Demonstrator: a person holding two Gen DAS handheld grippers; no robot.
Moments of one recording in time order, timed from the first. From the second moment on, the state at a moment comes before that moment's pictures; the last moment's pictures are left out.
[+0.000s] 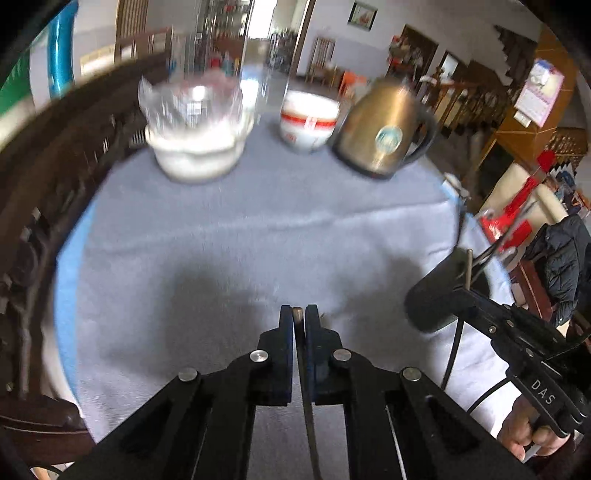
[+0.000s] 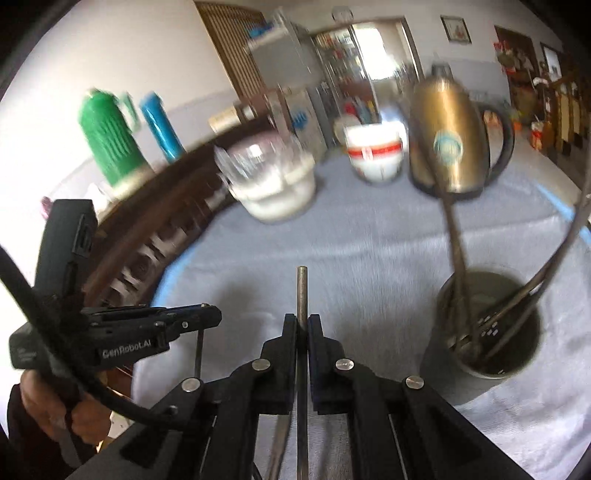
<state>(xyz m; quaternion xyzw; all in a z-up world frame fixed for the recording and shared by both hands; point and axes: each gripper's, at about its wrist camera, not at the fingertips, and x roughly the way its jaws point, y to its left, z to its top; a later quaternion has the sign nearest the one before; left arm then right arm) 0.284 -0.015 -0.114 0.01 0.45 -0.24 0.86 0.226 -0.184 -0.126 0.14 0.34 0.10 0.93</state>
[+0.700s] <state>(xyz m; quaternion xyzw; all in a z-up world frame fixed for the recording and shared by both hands) 0.232 -0.060 0.039 0.02 0.28 -0.29 0.91 0.145 -0.272 0.004 0.19 0.13 0.04 0.97</state>
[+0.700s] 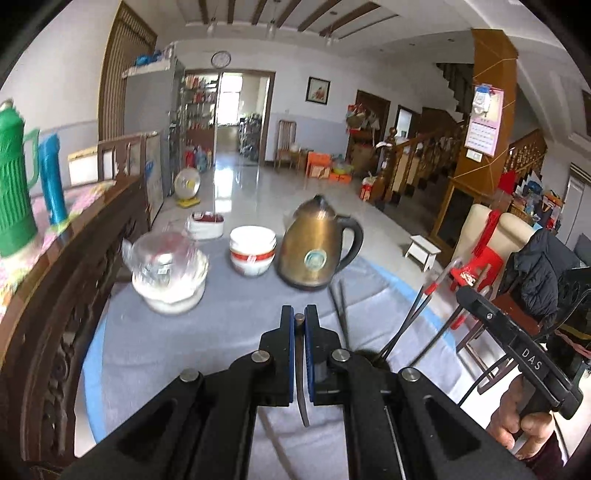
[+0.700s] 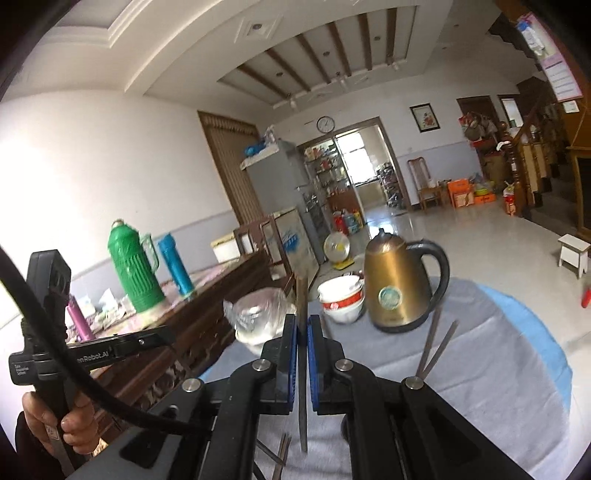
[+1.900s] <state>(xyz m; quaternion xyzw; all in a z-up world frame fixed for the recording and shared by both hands) 0.245 -0.161 0.005 0.05 0.35 -0.33 0.88 0.192 -0.339 -0.055 0.24 0.24 -0.02 0.94</state>
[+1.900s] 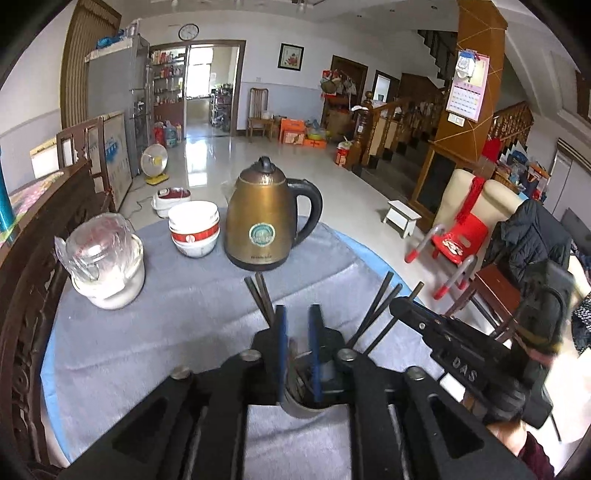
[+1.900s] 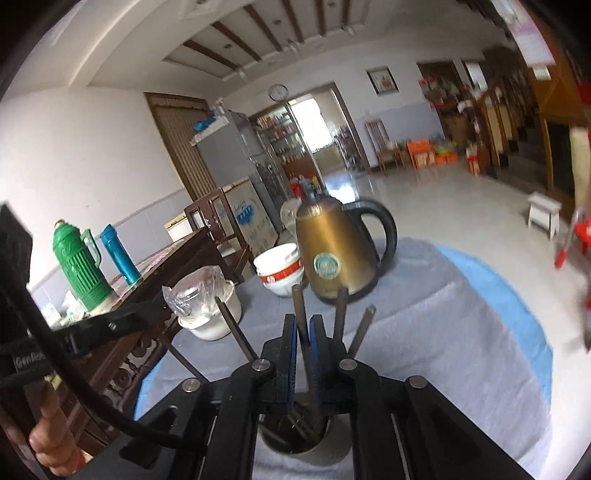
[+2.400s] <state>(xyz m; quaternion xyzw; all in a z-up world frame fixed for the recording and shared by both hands) 0.243 -0.040 -0.041 0.01 0.37 -0.24 0.90 0.111 -0.360 -0.048 0.29 0.15 0.03 0.95</state>
